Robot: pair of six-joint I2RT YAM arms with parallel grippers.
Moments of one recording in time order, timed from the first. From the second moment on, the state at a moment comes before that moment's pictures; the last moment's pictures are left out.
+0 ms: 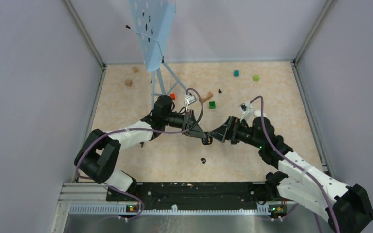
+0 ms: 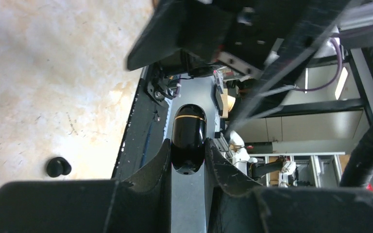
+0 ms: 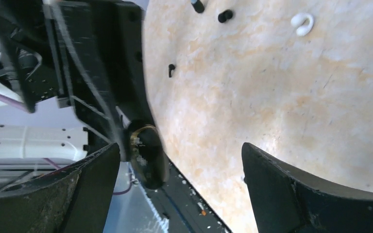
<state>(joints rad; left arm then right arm) -0.58 1.53 0.77 0.41 1.11 -0.92 0.61 0.82 0.47 0.07 -0.33 0.83</state>
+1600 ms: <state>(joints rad) -0.58 1.37 0.80 0.53 1.21 -0.99 0.51 0.82 0.27 0.63 -0.64 1.16</state>
